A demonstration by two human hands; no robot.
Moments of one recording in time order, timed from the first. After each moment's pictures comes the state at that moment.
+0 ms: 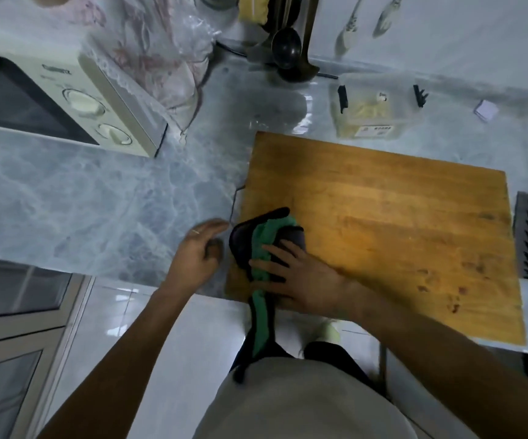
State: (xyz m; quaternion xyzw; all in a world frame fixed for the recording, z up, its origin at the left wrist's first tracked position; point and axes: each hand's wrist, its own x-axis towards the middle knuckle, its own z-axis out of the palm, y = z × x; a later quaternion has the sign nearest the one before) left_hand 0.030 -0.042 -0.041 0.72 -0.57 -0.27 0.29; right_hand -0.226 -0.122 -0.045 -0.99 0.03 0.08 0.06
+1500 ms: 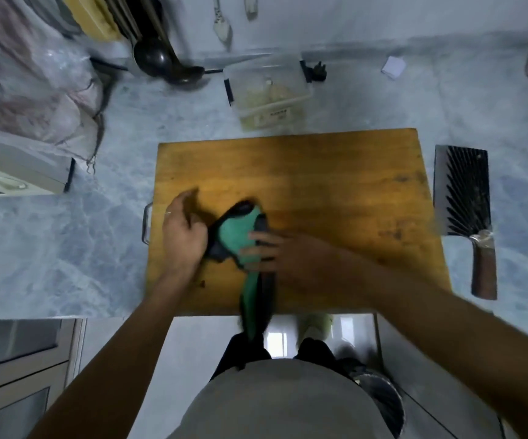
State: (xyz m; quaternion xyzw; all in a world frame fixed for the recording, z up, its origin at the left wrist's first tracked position) left_hand -0.132 -0.142 0.000 0.80 -0.43 -0.25 0.33; right_hand -0.372 -0.189 -0.067 -1.00 0.03 0.05 0.06
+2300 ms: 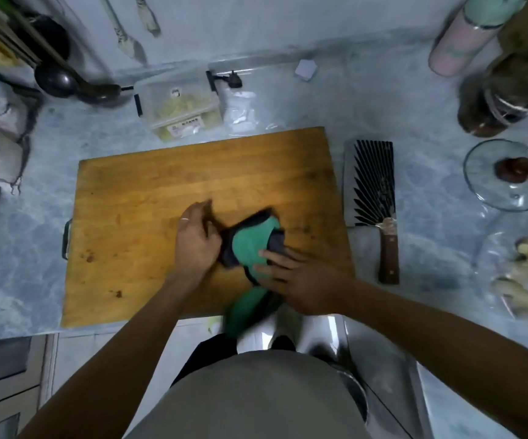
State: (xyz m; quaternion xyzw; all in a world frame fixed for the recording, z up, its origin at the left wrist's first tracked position) left_hand -0.297 -0.166 -0.020 0.75 -0.56 -0.25 0.22; right_hand -0.556 -0.153 -0.046 -0.98 0.15 0.07 0.08
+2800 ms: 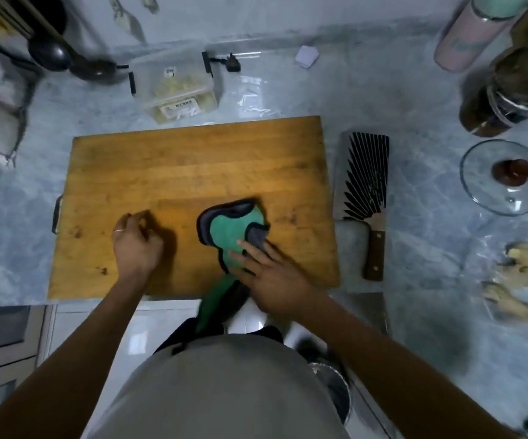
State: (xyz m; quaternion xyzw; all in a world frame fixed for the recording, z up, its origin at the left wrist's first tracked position) left_hand -0.245 -0.120 -0.028 0.87 -0.40 -0.22 0.16; right_hand -0.537 -0.121 -0.048 -0.95 0.27 0.01 0.17
